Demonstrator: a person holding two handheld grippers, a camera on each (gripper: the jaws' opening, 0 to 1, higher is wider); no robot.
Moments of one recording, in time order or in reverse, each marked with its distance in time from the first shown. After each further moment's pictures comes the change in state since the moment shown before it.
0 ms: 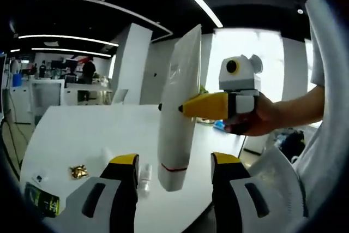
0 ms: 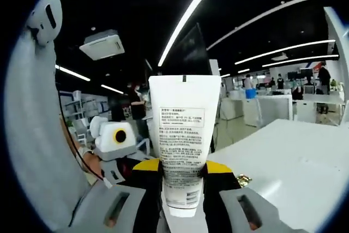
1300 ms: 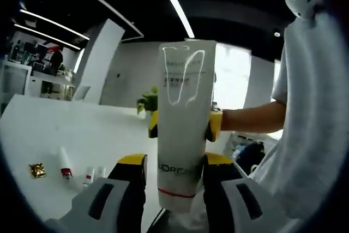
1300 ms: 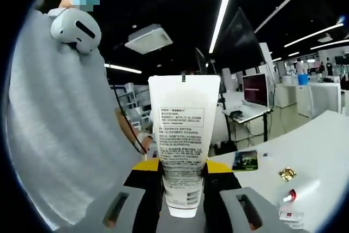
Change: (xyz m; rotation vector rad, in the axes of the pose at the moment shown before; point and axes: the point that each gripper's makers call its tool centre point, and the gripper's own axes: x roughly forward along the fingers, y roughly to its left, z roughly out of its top) left arm -0.008 -0.073 0.007 -0.113 -0.019 -0.382; right arm -0.030 0.066 -0.014 0.010 0.135 0.480
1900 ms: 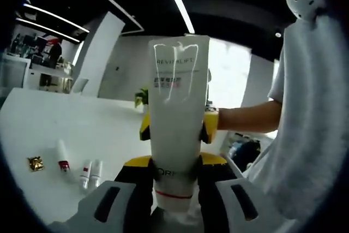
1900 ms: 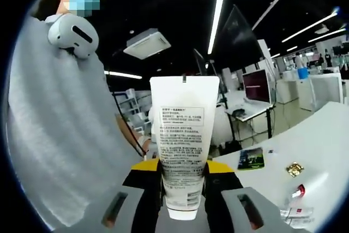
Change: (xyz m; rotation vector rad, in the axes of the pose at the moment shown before) left arm -0.007 0.002 -0.004 -0.002 0.027 0.031; right arm 0.007 -0.001 -0.003 0.057 -0.032 0.003
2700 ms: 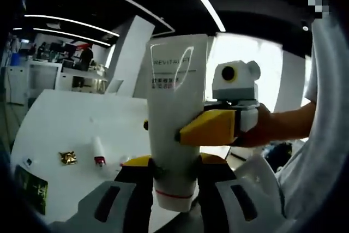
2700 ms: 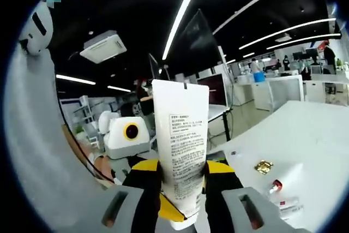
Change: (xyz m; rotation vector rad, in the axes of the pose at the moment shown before) left arm -0.020 0.056 -0.001 -0.007 0.013 0.318; right arm 0.029 -0.058 0.005 0.080 -0.049 -0.458
